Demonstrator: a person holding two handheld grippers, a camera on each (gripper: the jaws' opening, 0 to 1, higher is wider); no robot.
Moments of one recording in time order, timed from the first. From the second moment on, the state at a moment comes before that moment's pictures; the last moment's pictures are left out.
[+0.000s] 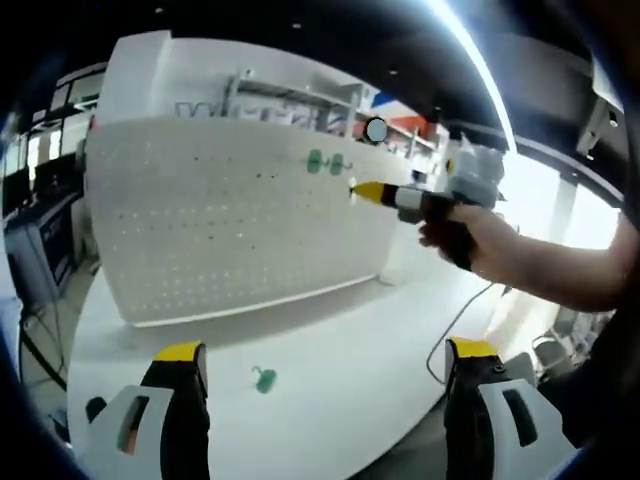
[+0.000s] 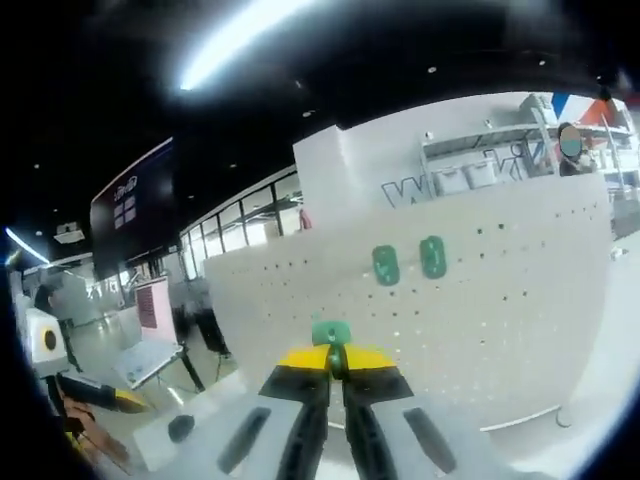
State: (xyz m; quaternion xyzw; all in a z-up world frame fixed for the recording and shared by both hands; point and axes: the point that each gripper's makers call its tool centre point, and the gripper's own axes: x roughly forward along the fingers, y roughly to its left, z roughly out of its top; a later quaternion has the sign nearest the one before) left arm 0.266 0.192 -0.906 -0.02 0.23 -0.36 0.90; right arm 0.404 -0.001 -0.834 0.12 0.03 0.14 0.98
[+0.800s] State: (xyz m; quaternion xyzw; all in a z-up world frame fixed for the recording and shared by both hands) left arm 0.275 0.212 -0.911 -0.04 0.24 -0.34 0.91; right arm 0.463 -0.079 -0.796 0.09 -0.02 0.06 0.99
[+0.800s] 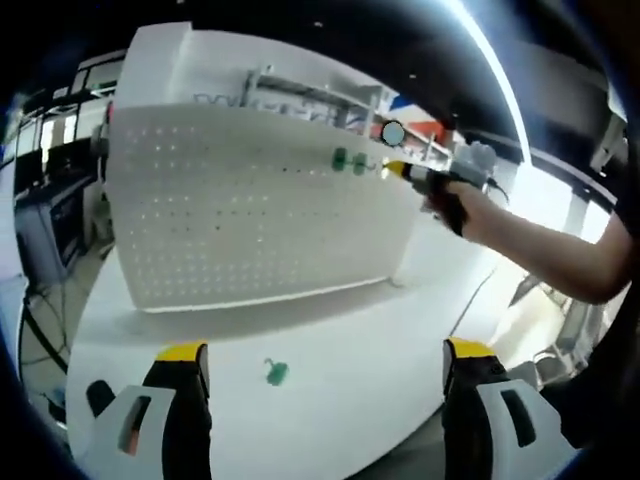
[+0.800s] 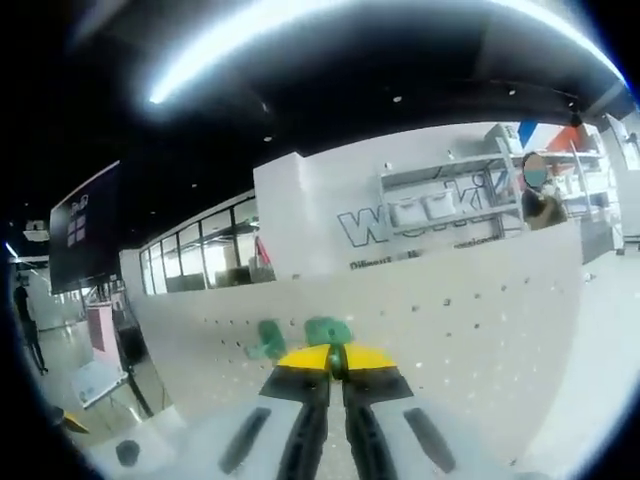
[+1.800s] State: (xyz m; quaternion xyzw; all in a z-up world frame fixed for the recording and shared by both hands) left arm 0.282 0.219 -0.919 -0.04 0.26 -0.33 0.91; right arm 0.491 -0.111 -0.799 0.09 -0.05 0.02 0.99
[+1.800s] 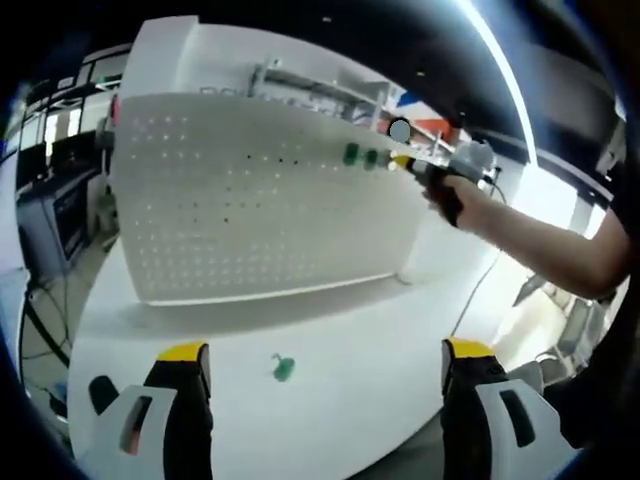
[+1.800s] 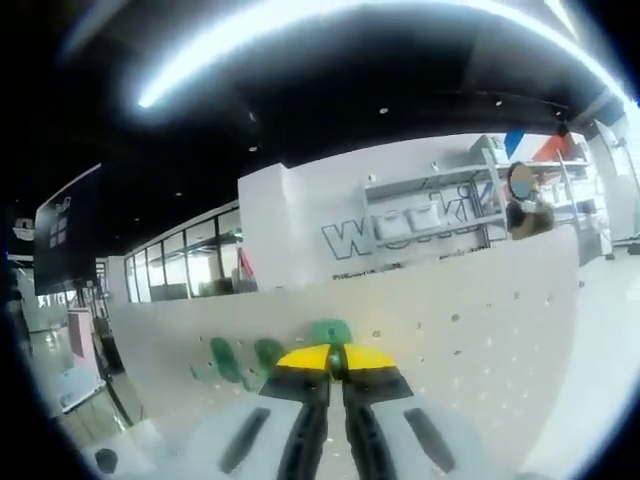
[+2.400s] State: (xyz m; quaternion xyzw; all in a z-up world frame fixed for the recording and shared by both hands) left arm 0.281 0.219 -0.923 -0.04 0.26 -0.33 0.91; right arm 0.493 -0.107 -0.803 0.05 -0.07 0.00 1.00
